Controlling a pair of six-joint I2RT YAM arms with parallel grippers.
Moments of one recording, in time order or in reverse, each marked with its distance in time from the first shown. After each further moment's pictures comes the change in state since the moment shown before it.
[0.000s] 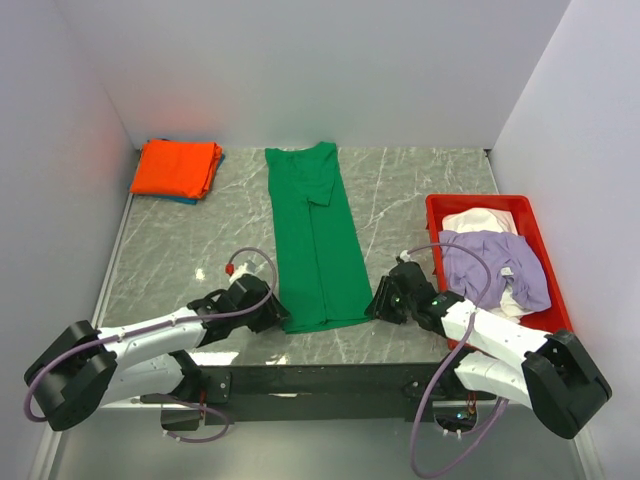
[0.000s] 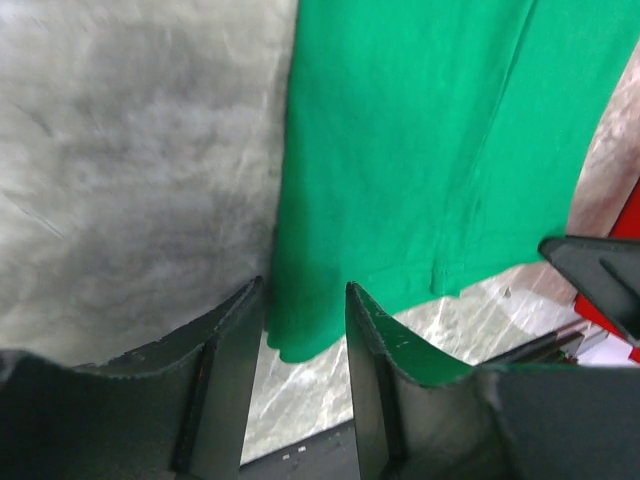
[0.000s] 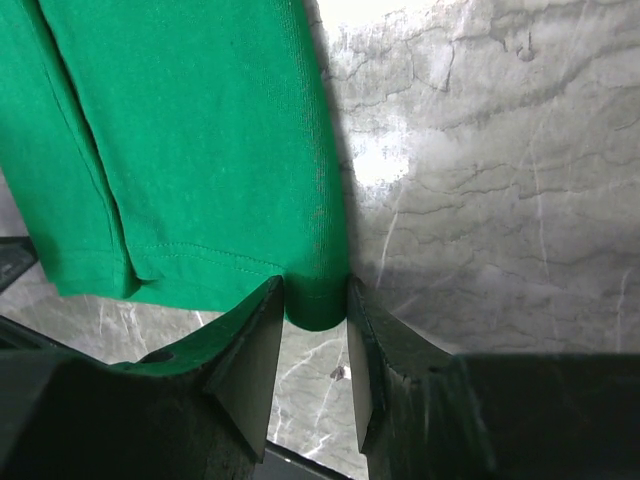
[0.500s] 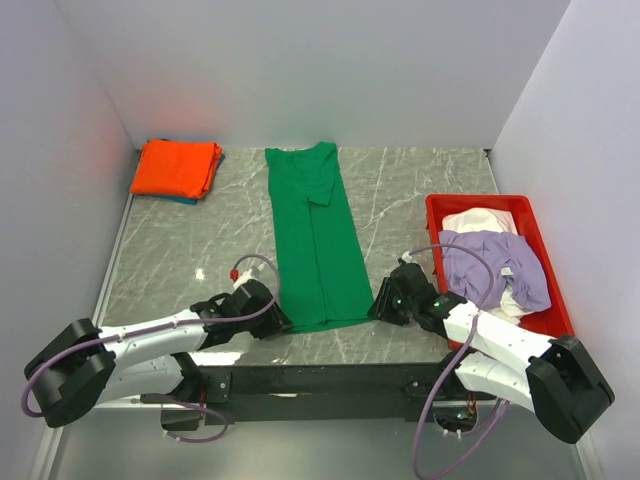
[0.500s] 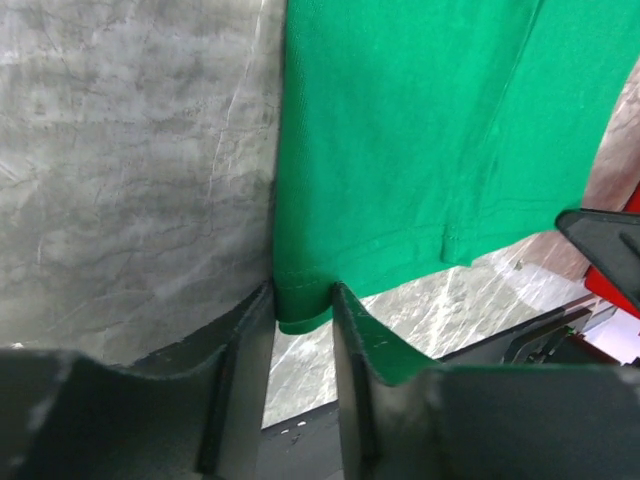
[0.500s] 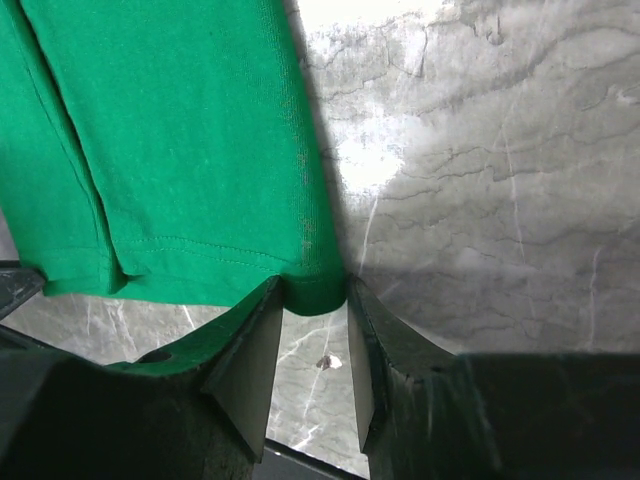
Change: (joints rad) left arm -0.071 0.002 -0.002 -0.028 0.010 -0.054; right arm 0.002 -0.031 -0.002 -0.047 0.021 -0.004
